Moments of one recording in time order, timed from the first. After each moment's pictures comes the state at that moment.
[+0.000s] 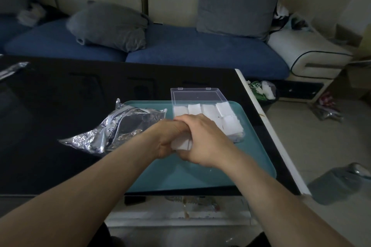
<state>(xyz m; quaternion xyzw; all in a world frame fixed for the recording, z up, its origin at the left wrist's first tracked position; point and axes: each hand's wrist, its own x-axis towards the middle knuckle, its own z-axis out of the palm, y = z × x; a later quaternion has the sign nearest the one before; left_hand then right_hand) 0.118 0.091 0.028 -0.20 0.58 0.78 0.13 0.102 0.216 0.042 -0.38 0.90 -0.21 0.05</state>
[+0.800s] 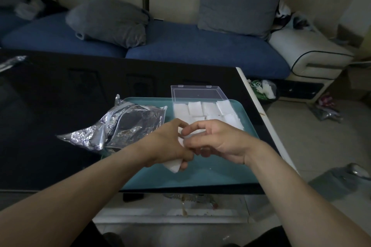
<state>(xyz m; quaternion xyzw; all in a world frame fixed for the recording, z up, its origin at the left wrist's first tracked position) 0.146 0.083 0.028 -0.09 0.80 0.57 0.16 0.082 0.246 0.041 -0.22 0.71 -0.53 0.41</state>
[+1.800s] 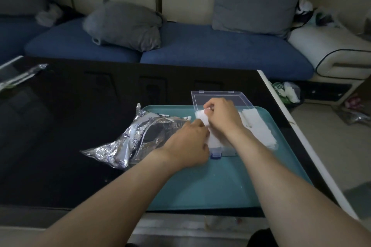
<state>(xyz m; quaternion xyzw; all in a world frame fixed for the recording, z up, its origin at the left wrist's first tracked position) 0.105 0.055 0.011 0.04 0.98 0.19 0.04 -0.011 0.156 -0.004 -0.18 0.94 -0.29 -0.01</state>
